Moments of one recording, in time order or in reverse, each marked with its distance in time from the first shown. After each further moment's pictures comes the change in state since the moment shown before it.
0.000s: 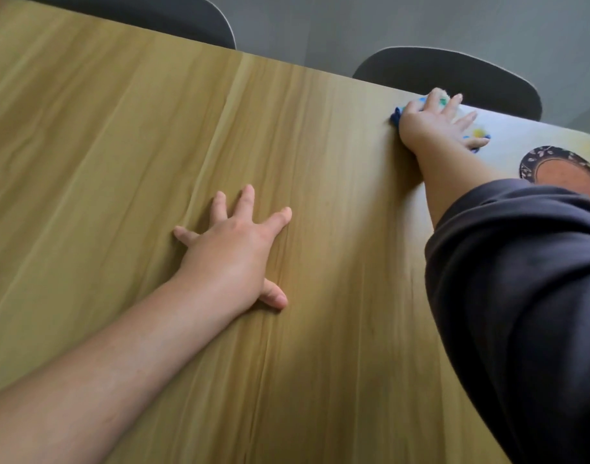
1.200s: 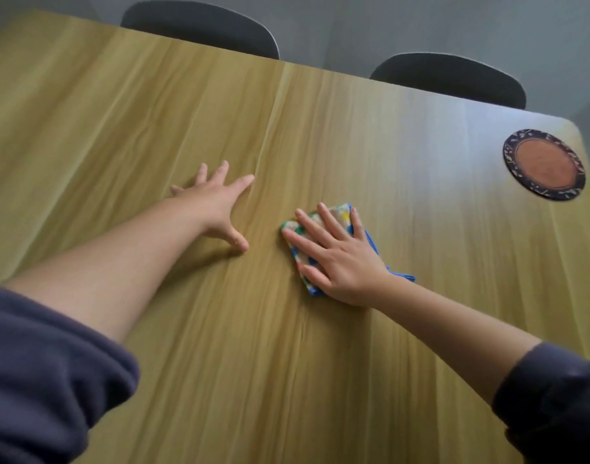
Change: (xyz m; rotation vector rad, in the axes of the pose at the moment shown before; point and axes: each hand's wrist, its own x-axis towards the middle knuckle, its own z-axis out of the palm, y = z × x) left_hand -0.045 -0.104 -0.021 0.101 -0.052 -0.056; right_hand -0.313 0.076 0.036 -0.260 -0.124 -1.260
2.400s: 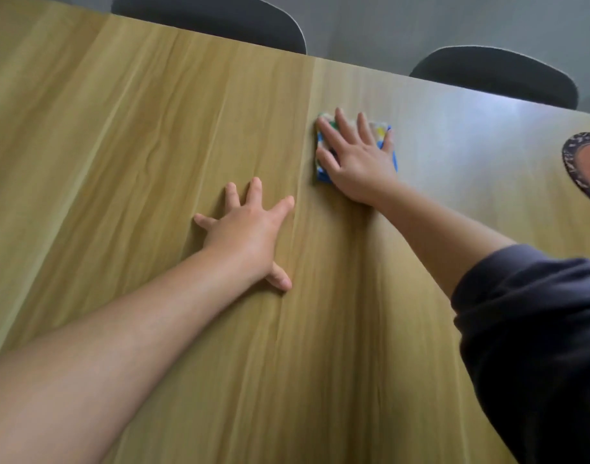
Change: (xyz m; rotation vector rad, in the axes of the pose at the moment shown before) left_hand 0.017 -0.014 0.004 -0.062 0.002 0.081; right_hand 0.190 0.058 -0.027 0.145 0.110 0.450
